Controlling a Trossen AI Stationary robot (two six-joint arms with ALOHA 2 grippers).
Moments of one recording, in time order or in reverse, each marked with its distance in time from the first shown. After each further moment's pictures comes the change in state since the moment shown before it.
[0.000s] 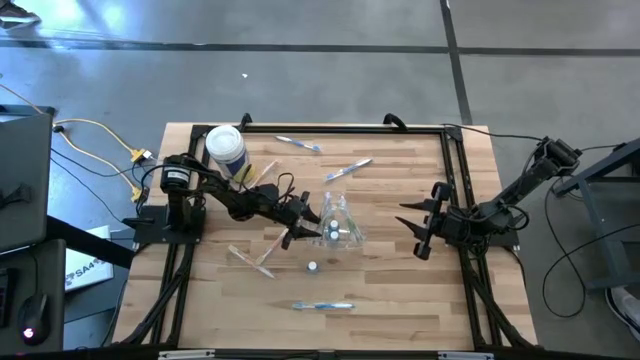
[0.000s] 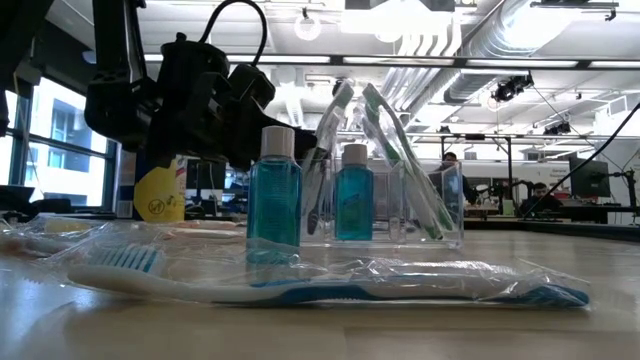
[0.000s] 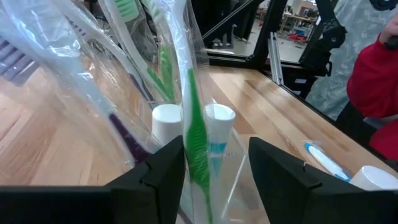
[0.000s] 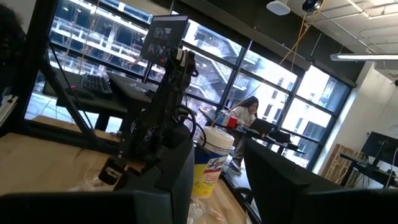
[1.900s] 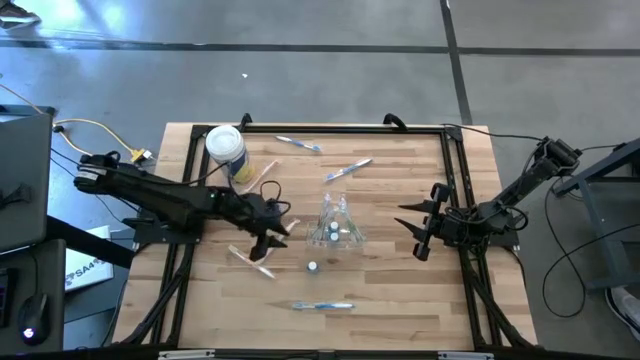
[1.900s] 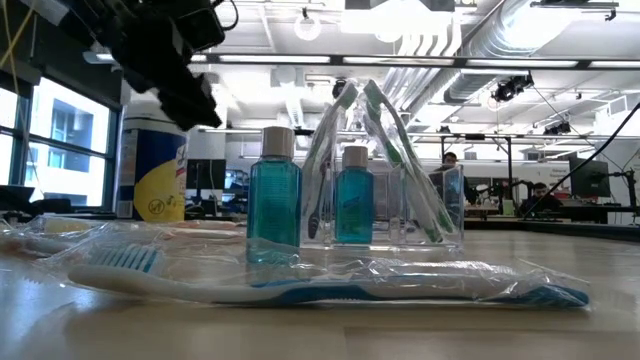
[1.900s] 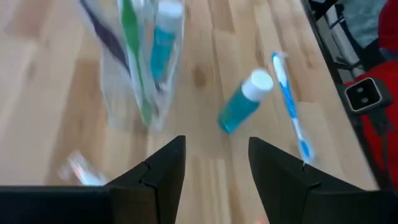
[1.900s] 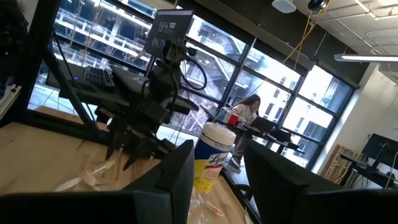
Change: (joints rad) left arm -0.222 -0.713 0.106 -1.355 -0.265 -0.140; right arm 0.000 0.000 0.000 -0.035 -0.002 0.000
